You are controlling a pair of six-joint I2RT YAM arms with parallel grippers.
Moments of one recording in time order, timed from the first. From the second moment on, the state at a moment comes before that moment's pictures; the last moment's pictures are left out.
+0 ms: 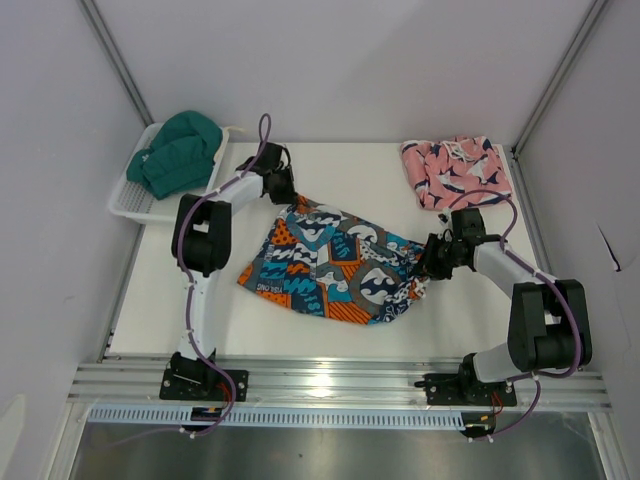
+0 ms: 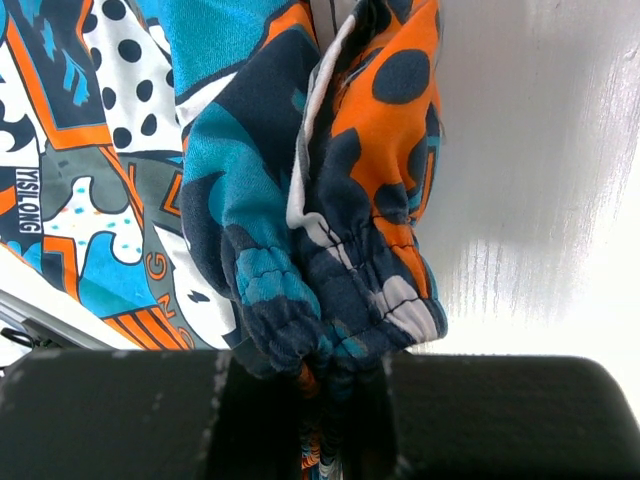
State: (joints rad) left arm -0.26 2.29 1.78 -0.41 0.18 -0.44; right arm 0.09 1.46 0.80 -0.45 -0.43 0.39
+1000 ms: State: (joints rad) left arm -0.13 2.16 1.52 -0.15 0.24 -0.59; right arm 0.05 1.46 0.74 -0.43 -0.42 0.45
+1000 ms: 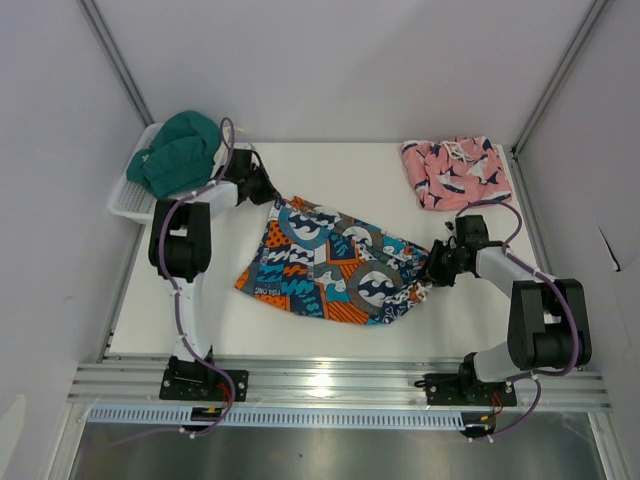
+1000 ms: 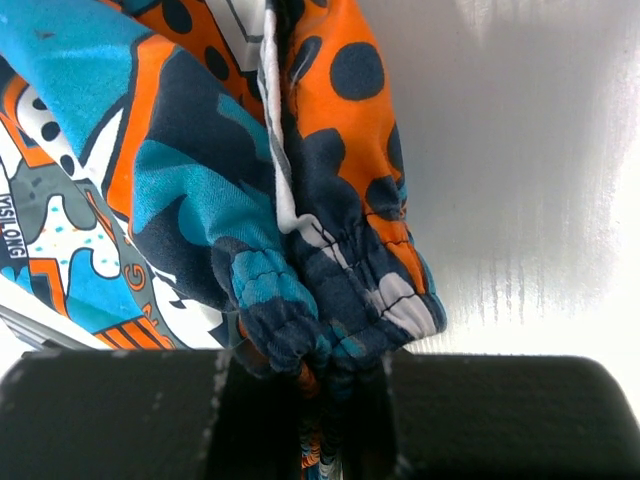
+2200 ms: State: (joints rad) left arm -0.48 1.26 0.82 0.05 0.07 -0.68; right arm 0.07 1.55 1.09 -0.62 -0.37 0.44
